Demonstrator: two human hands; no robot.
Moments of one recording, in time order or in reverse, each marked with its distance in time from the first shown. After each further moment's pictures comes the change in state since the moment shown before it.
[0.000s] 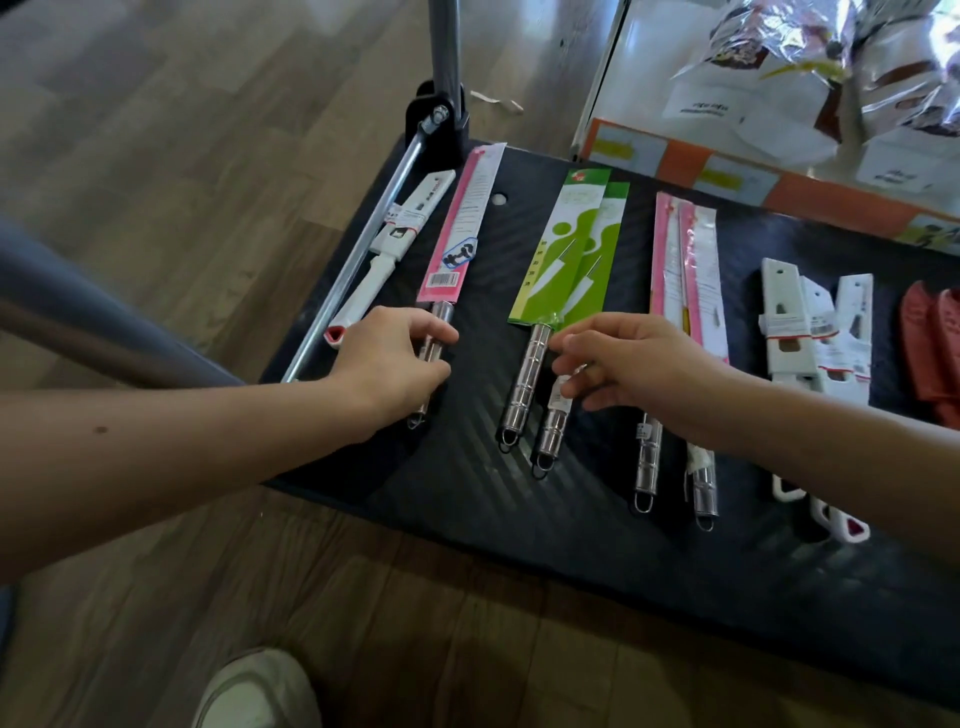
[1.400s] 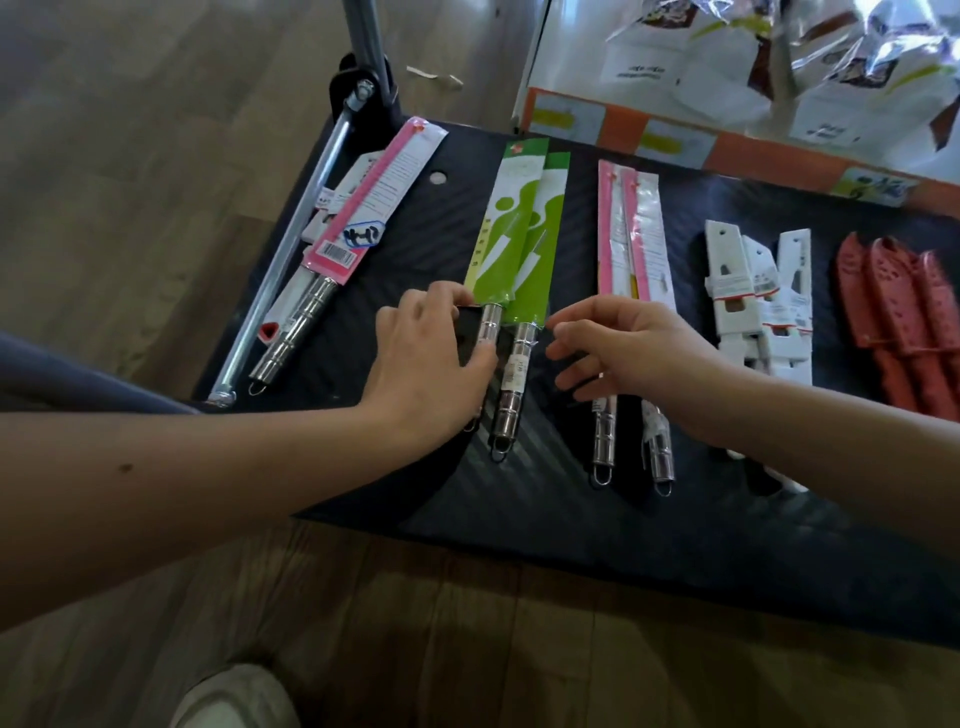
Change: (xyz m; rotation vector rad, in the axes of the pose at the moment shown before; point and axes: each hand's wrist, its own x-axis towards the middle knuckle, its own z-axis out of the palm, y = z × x) left_hand -0.013 0.031 0.046 0.094 0.036 0.234; right_hand -0.015 0.018 -0.020 0.032 0.127 -0.038
